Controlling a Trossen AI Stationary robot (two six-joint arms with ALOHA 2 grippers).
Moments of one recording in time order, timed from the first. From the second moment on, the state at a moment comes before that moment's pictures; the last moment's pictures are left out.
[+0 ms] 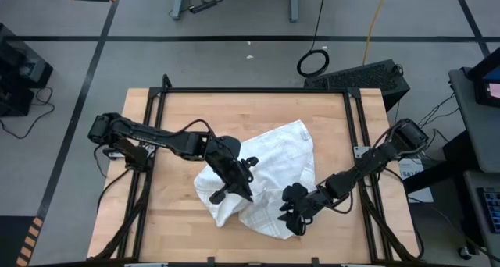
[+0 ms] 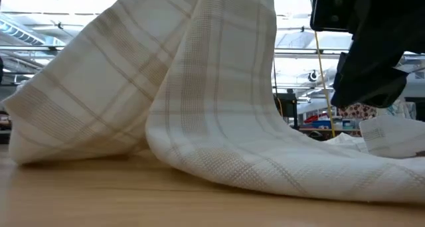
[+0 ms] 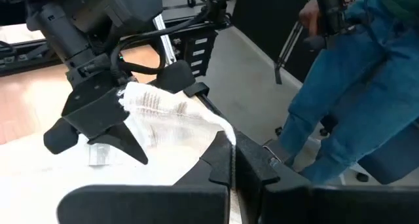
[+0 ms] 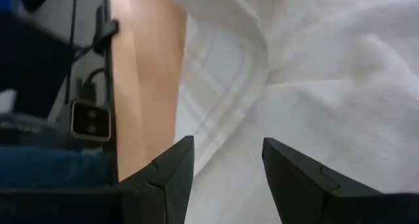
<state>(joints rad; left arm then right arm) -0.16 1.60 1.31 -0.22 0.59 0.09 0.57 1.61 0.79 0.08 0.18 0.98</state>
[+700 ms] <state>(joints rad) -0.21 1.60 1.31 -0.21 0.57 0.17 0.58 1.68 0.79 0.20 0.36 0.99</state>
